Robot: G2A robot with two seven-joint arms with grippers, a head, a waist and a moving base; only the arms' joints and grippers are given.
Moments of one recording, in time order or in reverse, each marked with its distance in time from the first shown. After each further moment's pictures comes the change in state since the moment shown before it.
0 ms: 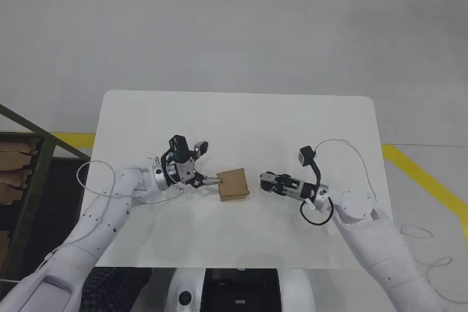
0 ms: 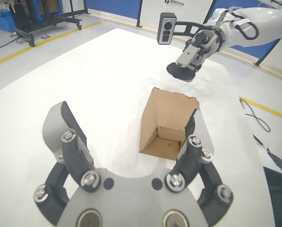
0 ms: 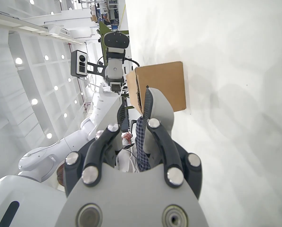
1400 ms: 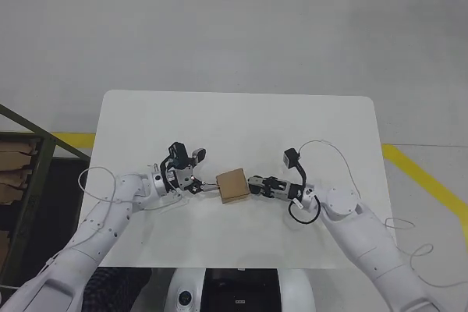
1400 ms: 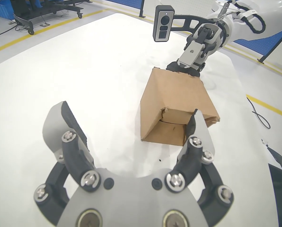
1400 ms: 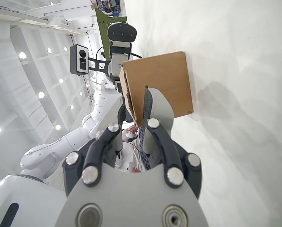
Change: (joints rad) left arm 0.026 -0.010 -0.018 0.055 0.034 -0.027 0.048; right arm 0.079 -0.052 -0.097 0.113 0.031 -0.030 0.029
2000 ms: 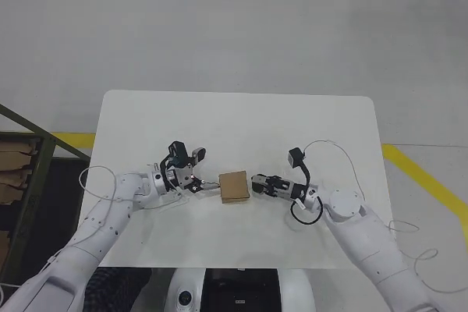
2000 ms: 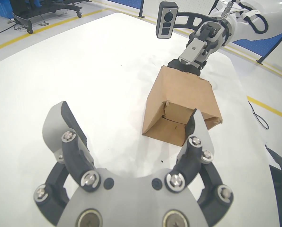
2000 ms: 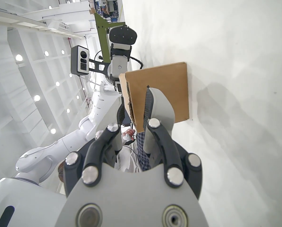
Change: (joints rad) left arm -0.011 -0.007 -0.004 0.029 -0.006 -0.013 0.012; right arm -0.045 0.017 0.063 -0.051 -0.041 0.005 -0.039
